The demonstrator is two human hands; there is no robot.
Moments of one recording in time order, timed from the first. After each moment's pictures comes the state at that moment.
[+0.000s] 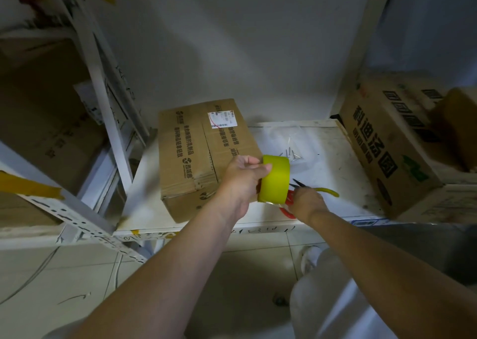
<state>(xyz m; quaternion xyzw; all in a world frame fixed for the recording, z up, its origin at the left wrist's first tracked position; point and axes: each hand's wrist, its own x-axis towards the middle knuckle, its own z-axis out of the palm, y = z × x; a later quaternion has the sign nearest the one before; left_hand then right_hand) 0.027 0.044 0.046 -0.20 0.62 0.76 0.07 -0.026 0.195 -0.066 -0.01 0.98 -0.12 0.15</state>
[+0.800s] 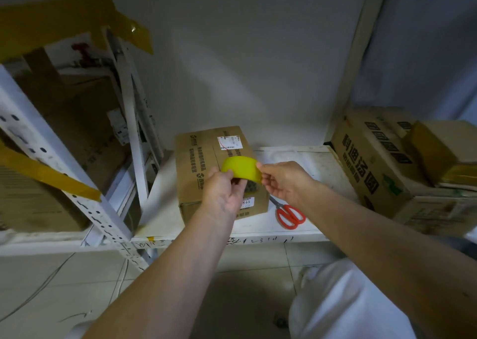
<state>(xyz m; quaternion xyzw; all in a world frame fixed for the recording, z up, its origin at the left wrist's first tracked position) 0.066 0.020 0.098 -0.30 0.26 0.92 -0.06 0.026 0.138 0.098 0.12 0.69 -0.69 0.21</state>
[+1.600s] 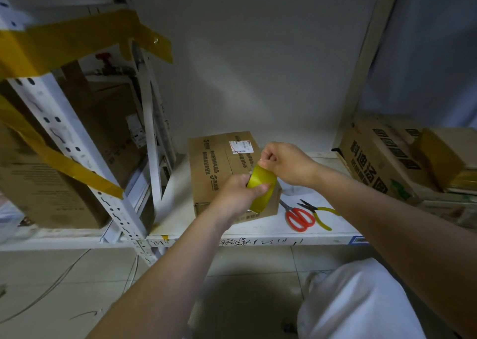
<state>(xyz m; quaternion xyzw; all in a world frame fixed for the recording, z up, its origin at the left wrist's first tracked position) 0.108 -0.001 0.111 -0.08 0.78 0.62 0.07 0.030 0.126 0.140 -0.25 0.92 -0.30 0.03</state>
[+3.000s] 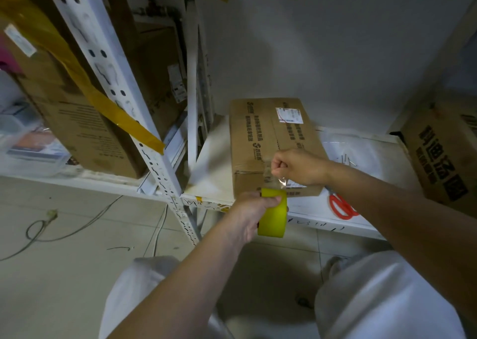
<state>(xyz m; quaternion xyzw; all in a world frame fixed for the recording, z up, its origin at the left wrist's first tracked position) 0.132 -0.046 0.024 -0.31 0.58 0.74 0.13 0.010 0.056 0.065 -0.38 0.88 -0.19 0.20</state>
